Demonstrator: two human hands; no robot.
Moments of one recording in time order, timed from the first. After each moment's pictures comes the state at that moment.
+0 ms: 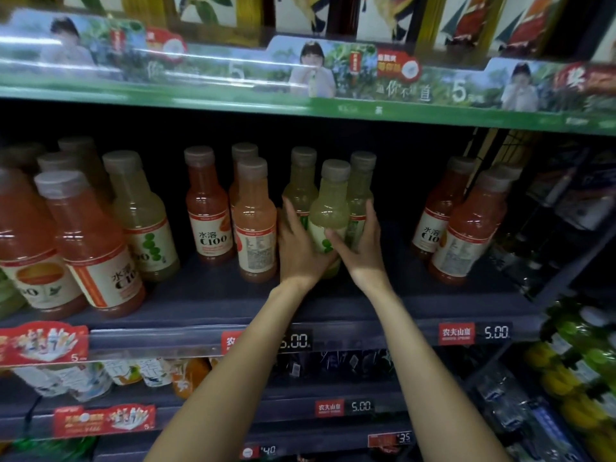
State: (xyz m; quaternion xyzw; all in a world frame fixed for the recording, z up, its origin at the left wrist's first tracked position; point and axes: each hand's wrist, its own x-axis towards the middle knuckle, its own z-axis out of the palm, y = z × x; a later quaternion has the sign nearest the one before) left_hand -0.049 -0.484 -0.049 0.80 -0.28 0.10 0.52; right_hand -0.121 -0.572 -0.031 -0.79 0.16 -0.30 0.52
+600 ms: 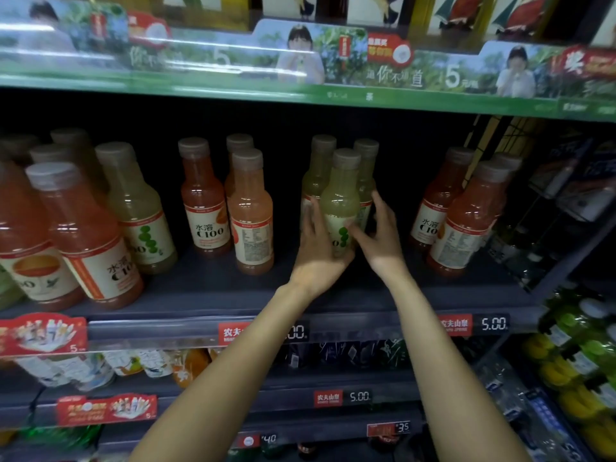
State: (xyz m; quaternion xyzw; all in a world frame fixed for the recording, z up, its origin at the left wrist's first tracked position) left_hand -0.077 -0.487 -0.041 0.78 -0.37 -0.01 0.51; right_hand -0.134 -0.600 -0.021 -0.81 0.17 -0.31 0.47
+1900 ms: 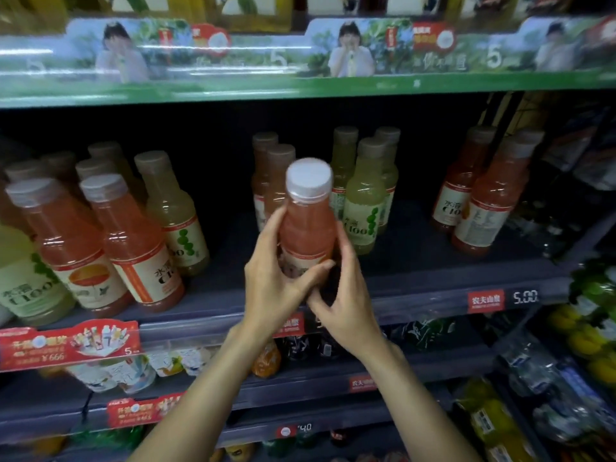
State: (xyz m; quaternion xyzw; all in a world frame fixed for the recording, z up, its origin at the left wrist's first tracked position) left_hand -0.088 -0.357 -0.029 0.68 -0.40 0.16 0.59; right_hand -0.165 -0.458 -0.056 -0.82 0.00 -0.39 0.42
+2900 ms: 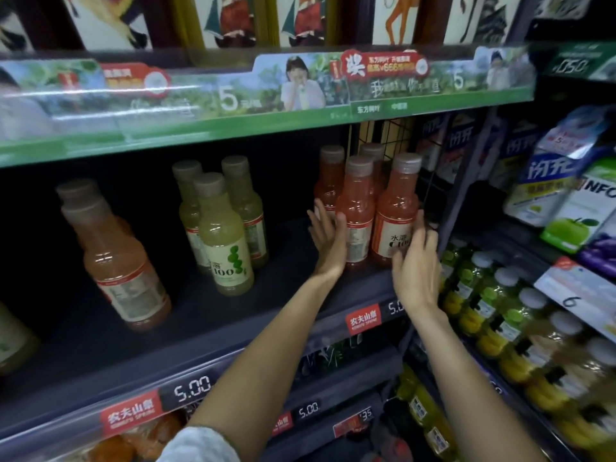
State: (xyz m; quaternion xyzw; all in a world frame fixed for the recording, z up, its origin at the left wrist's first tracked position) left_hand -0.155 -0.659 -0.033 0.67 -0.34 -0.23 0.61; right_hand -0.274 -0.719 -0.052 -0.79 0.45 -0.41 0.09
